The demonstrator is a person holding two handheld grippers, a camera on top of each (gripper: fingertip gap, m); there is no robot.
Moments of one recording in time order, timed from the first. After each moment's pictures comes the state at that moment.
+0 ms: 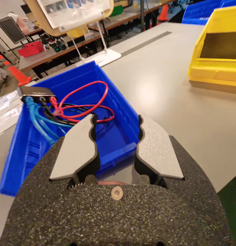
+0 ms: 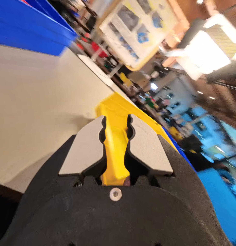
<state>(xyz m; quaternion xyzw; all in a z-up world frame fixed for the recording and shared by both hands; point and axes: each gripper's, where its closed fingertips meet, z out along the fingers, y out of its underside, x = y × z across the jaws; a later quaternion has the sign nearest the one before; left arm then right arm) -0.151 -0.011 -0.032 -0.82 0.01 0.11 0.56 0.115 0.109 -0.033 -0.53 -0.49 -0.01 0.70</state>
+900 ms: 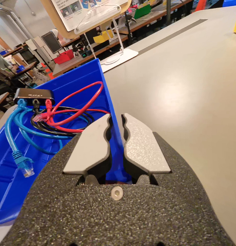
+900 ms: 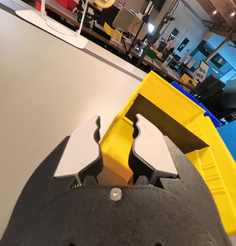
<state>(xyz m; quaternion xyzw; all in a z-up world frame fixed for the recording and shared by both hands) -0.149 0.045 -0.073 -0.79 -0.02 0.22 0.57 0.122 0.228 -0.071 -0.69 -0.37 0.00 0.62</state>
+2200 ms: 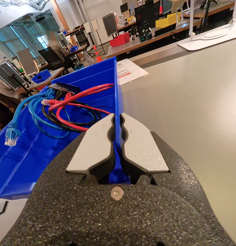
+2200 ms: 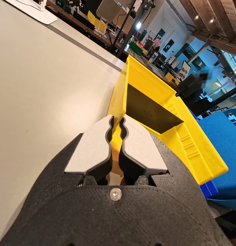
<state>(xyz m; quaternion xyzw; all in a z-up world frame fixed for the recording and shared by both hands) -0.373 -0.079 -0.072 -0.76 -0.16 0.32 0.54 0.188 0.284 -0.077 -0.68 -0.36 -0.06 0.63</state>
